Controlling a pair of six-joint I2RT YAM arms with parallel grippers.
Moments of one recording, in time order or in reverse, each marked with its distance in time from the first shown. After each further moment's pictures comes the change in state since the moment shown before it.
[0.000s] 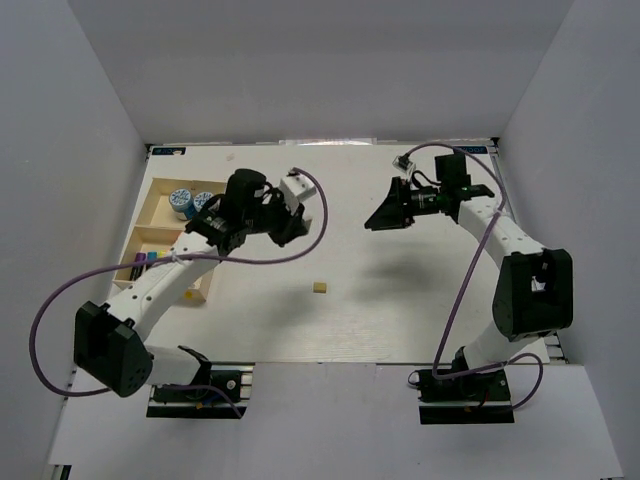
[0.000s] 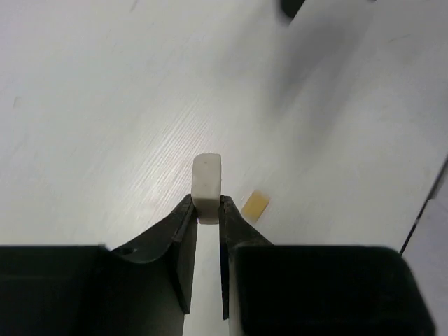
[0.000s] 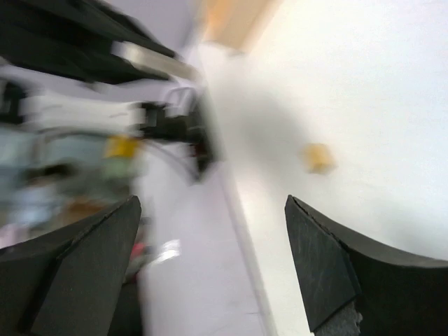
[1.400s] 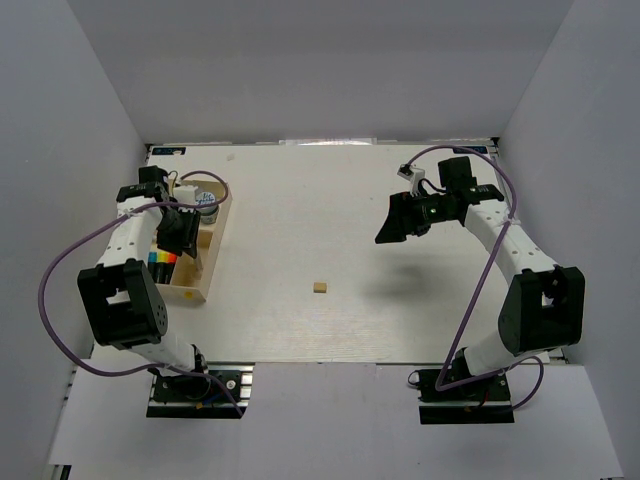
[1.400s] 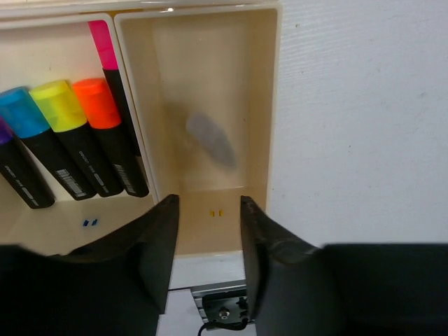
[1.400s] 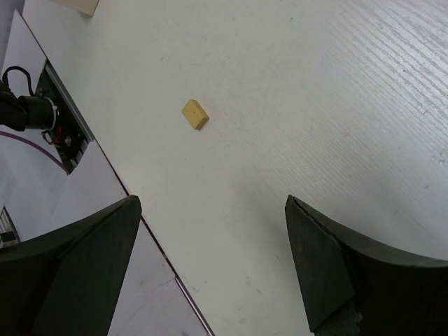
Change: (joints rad) left arm 0.735 0.265 0.166 -0.673 -0.345 0.075; right arm -0.019 -0.105 0.035 -0.340 0.478 -0.408
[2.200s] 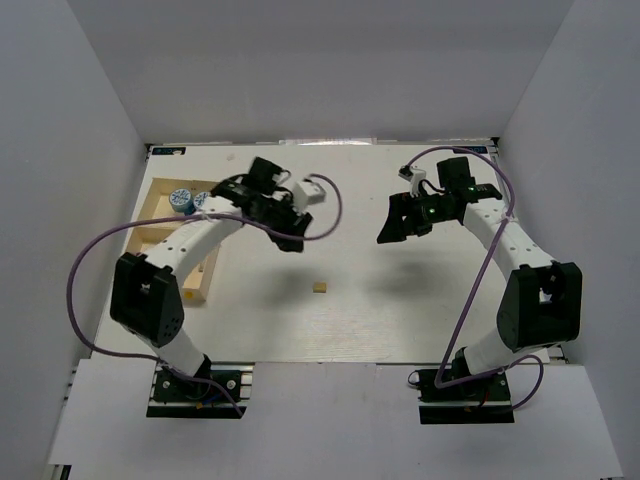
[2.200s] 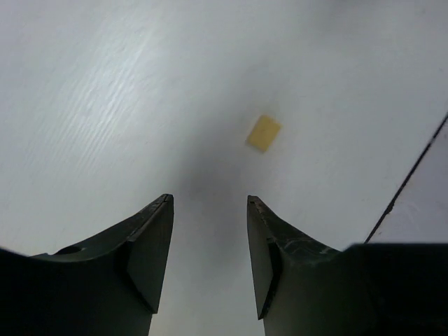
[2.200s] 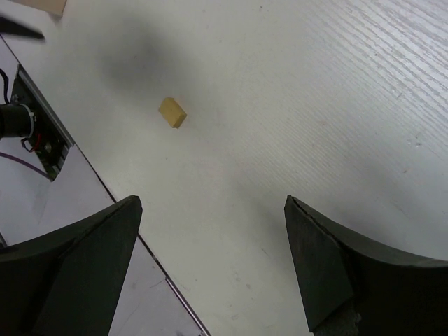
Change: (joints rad) left arm -0.582 0.031 0.103 0.198 0.348 0.090; right arm -0.002 0.023 0.002 -0.002 0.065 0.008
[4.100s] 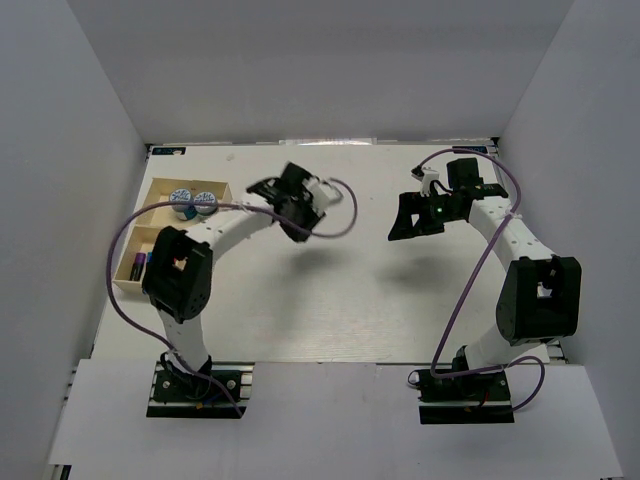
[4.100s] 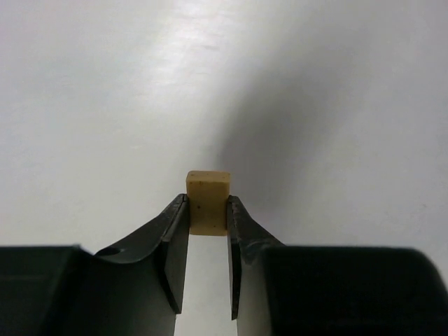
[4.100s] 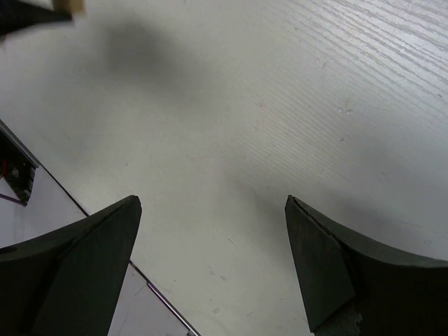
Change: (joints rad) left arm -0.211 0.237 0.003 0.204 -0.323 -0.016; right arm -0.073 0.036 -0.005 0.001 0.102 0.008
